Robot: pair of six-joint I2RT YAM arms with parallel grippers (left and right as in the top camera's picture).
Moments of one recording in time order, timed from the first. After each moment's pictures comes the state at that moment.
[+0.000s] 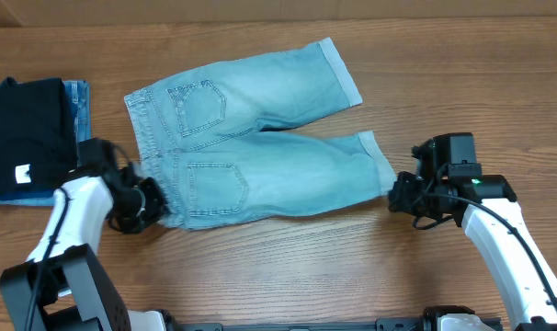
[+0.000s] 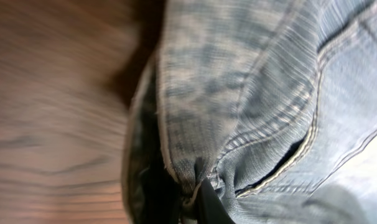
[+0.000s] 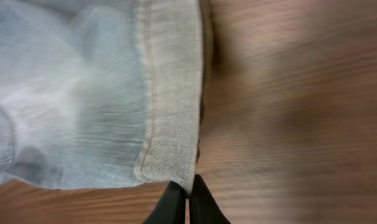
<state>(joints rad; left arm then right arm) 0.29 1.58 0.89 -0.85 0.29 -0.30 0.02 1.31 0.82 -0.79 -0.30 0.33</state>
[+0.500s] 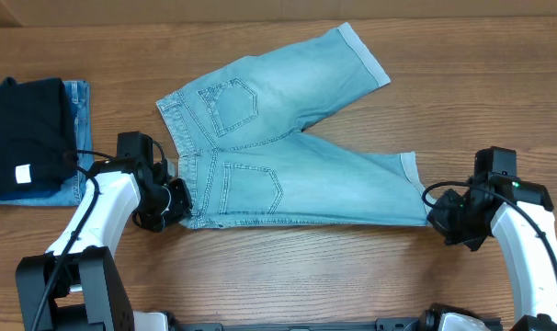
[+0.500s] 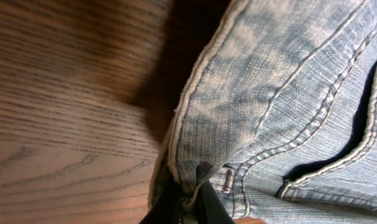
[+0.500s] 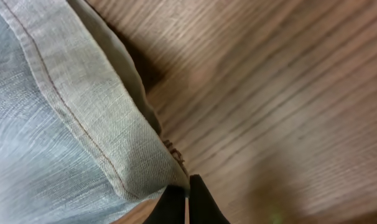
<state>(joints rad) 0.11 1.58 0.89 -0.87 0.25 -0.28 -0.24 1.30 0.82 -1.04 -0.10 0.49</state>
